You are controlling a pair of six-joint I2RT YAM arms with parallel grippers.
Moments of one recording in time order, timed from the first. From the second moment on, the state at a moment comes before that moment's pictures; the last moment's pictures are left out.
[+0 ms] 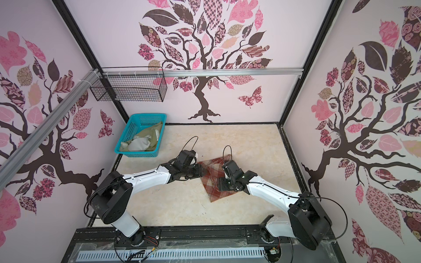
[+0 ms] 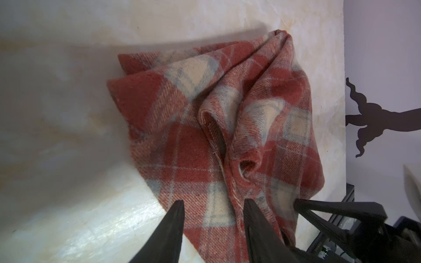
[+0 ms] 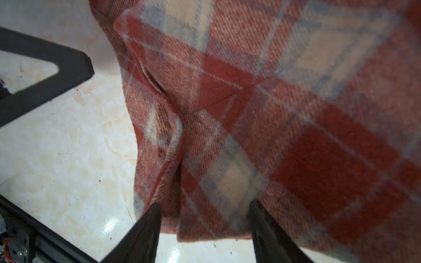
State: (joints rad) left arm -0.68 1.68 0.97 -0.14 0.25 -0.75; right arm 0.67 1.29 0.73 -0.47 -0.07 0.55
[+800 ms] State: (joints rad) left arm -0.60 1.65 0.85 -0.05 0.30 -0.81; right arm 0.78 1.62 0.94 -0.44 0.14 0.47
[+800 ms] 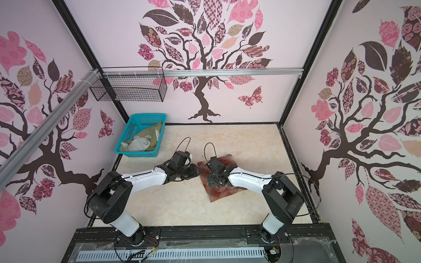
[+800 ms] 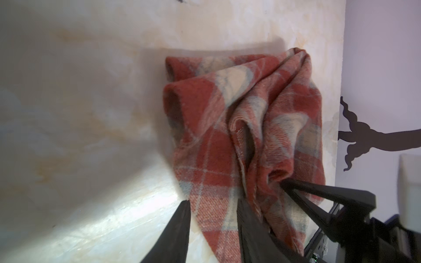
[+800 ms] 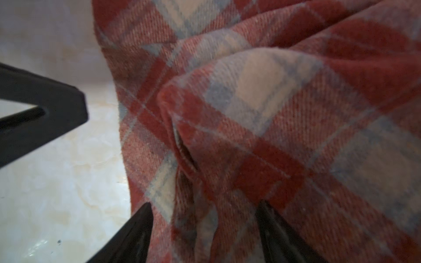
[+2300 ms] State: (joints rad) left arm -0.65 1.73 0.79 0.07 0.37 -0.86; right arm 0.85 1.69 1.08 -0.52 0.23 0.48
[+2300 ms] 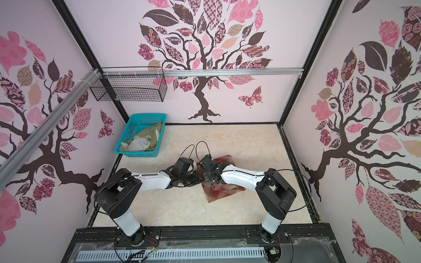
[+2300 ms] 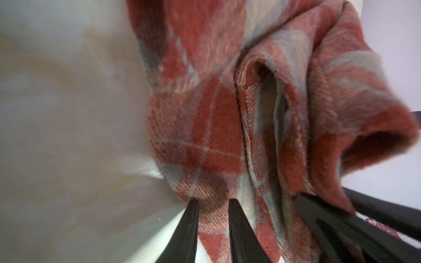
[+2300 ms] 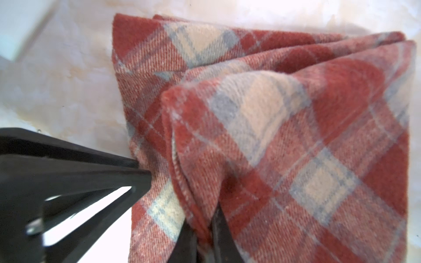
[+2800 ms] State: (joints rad) left arm -0.65 1.74 0.78 0.06 0.37 -0.86; right arm 0.87 1.73 1.09 -0.52 0.24 0.48
